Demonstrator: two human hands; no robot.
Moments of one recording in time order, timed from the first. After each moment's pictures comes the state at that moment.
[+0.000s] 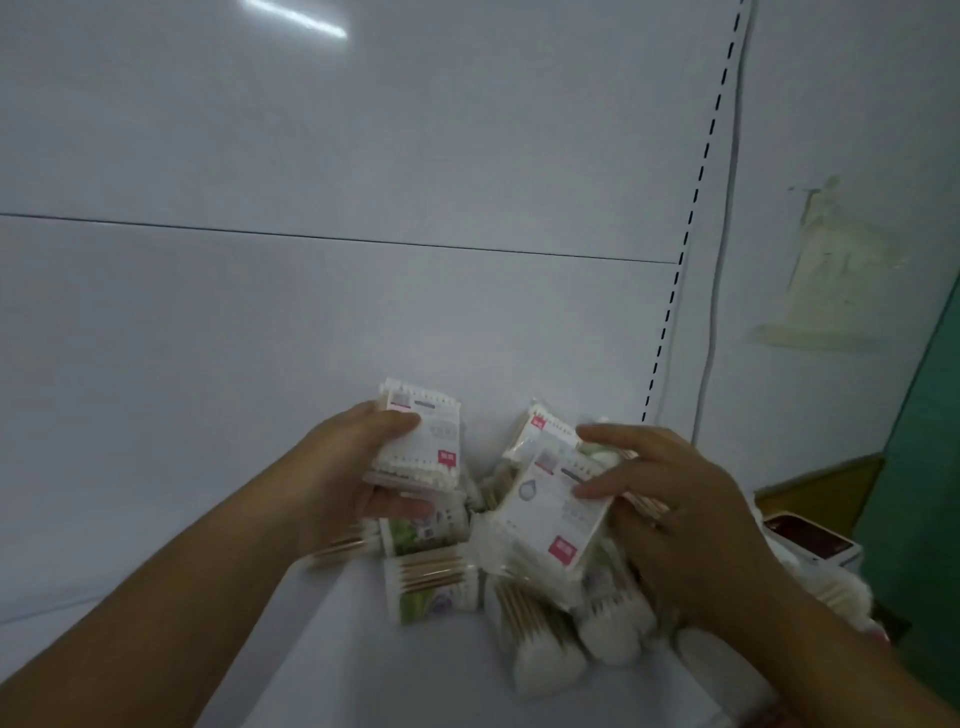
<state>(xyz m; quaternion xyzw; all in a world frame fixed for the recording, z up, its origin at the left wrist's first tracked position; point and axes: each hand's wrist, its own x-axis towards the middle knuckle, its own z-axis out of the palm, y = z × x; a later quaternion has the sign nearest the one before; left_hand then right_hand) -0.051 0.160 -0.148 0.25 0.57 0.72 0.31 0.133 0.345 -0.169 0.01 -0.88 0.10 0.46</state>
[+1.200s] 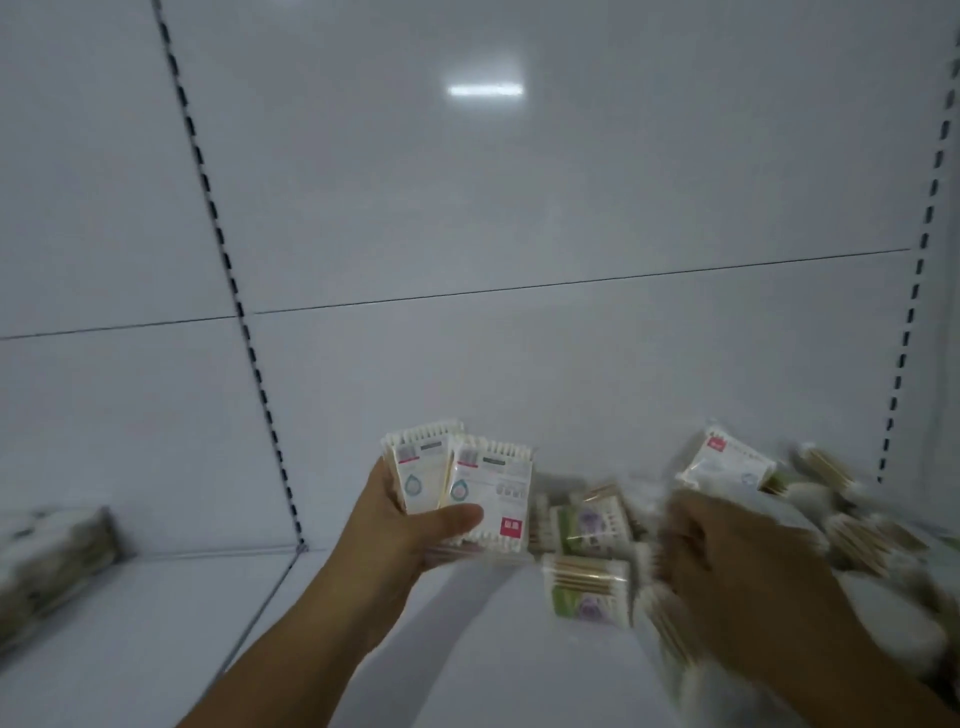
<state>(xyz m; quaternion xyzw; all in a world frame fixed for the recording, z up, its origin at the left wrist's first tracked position) 0.005 0.066 -0.162 0.24 0.60 0.76 0.08 0.112 0.293 -0.175 -0.11 -0.92 0.14 0.35</state>
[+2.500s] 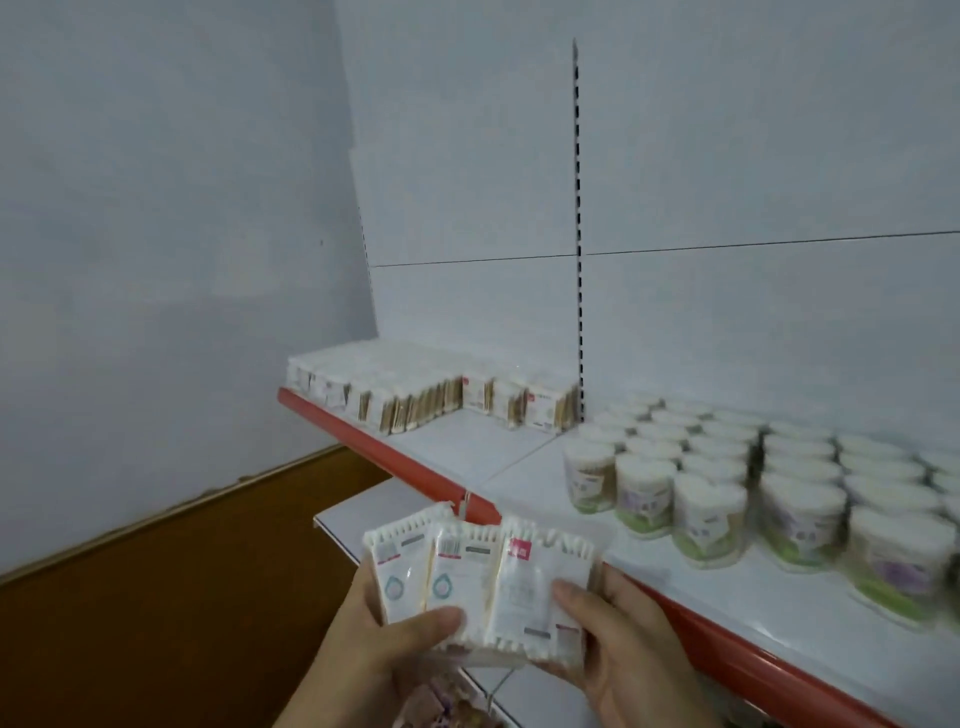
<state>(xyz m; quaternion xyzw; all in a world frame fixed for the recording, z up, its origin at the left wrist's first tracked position) 0.132 -0.677 -0.233 -0.07 0.54 0.83 -0.12 0.045 -0.516 -0.240 0.09 -0.46 0.84 -0.26</state>
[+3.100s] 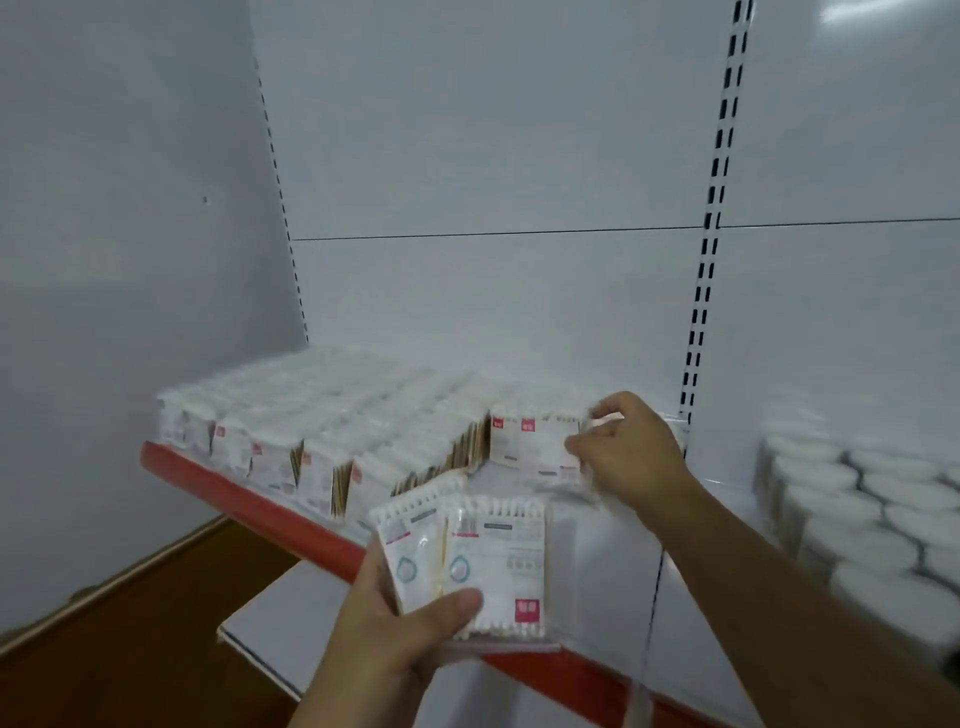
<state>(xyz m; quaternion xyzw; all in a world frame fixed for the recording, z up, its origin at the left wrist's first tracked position) -0.078 -0.925 -0.231 0.04 0.49 0.87 -0.07 -0.234 -0.757 -0.184 0.06 -0.81 0.58 0.10</state>
